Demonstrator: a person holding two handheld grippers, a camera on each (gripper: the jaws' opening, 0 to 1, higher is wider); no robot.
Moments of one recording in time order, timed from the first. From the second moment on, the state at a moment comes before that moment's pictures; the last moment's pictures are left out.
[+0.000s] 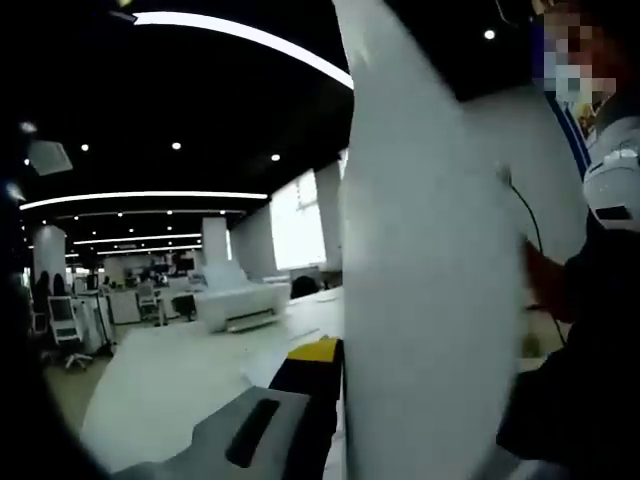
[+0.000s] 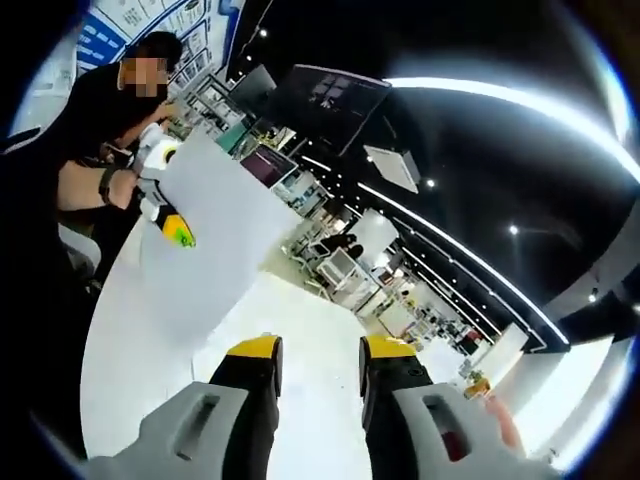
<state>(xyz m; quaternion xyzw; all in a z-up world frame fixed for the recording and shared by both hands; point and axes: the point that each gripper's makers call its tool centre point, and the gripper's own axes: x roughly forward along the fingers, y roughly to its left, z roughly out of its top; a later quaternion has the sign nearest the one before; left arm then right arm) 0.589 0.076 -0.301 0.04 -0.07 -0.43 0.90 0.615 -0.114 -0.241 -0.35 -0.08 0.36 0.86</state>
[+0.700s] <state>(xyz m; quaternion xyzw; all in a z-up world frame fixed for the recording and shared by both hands) 0.589 0.078 -0.301 0.04 -0.07 -0.42 0.90 0.637 -0.136 -0.311 -0.28 0.01 0.34 0.90</state>
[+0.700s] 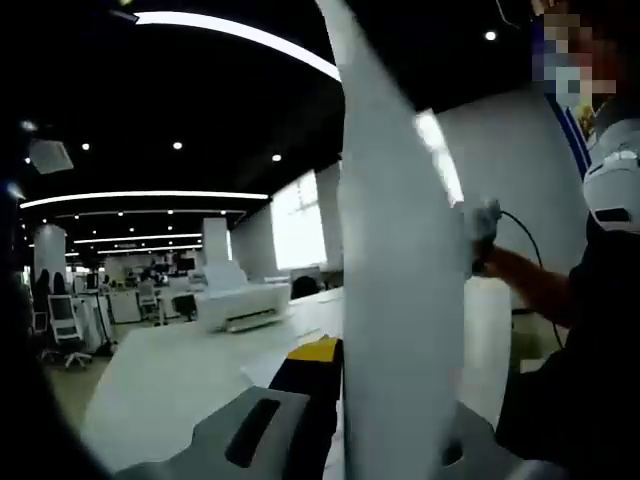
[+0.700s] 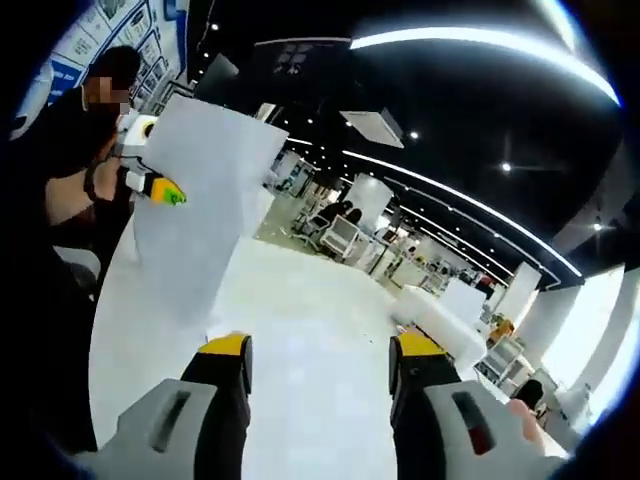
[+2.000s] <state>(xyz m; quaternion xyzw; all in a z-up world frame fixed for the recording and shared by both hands) 0.587 0.079 -0.301 0.04 -0.07 -0.42 0.90 0.649 -0.188 -0.364 -0.16 0.10 0.27 0.94</state>
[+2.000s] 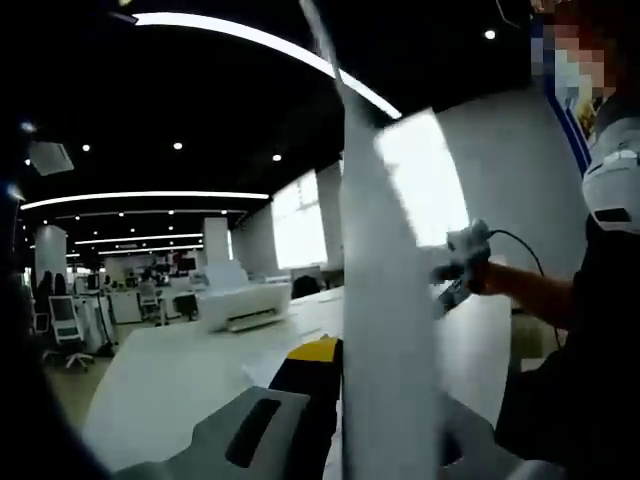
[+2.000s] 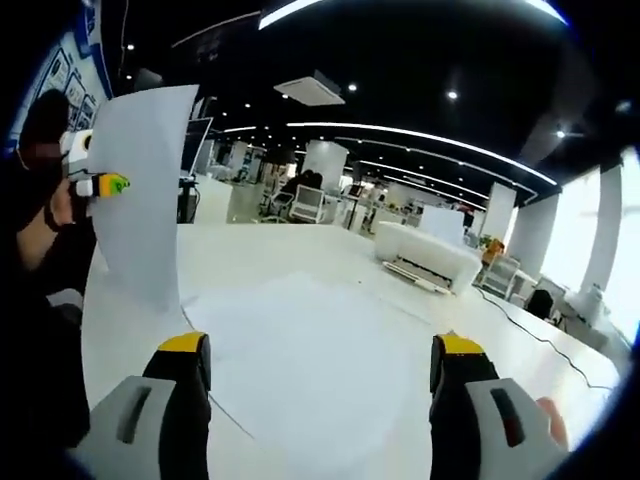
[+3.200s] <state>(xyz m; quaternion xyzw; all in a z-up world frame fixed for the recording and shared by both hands) 0.581 0.079 -0.299 0.05 -0.08 -0.43 0.90 0.649 -0.212 -0.432 -0.09 0.18 0.24 0.95</state>
